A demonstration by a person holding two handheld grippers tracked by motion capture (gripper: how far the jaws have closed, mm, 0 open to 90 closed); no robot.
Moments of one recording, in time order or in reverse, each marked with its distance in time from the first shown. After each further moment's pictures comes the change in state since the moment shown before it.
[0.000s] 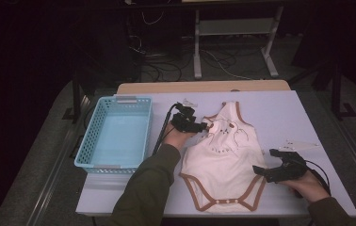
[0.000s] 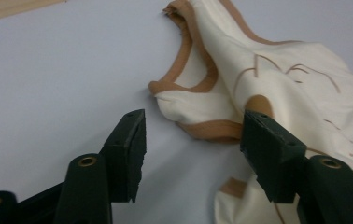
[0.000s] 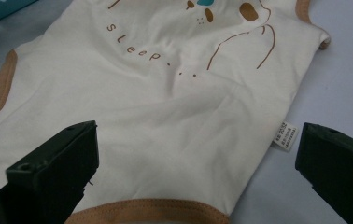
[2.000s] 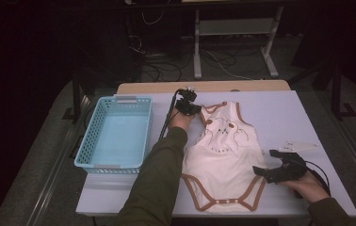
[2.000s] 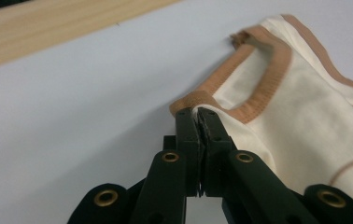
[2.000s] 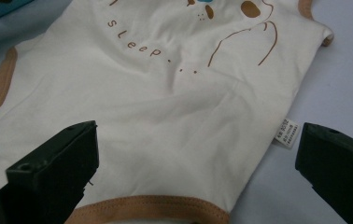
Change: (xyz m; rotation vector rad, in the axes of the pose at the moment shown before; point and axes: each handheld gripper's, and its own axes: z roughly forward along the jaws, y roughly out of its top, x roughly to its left) left arm 0.038 0.043 0.038 0.040 0.101 -0.045; right arm -0.001 -0.003 0.001 0.001 0.006 -0.007
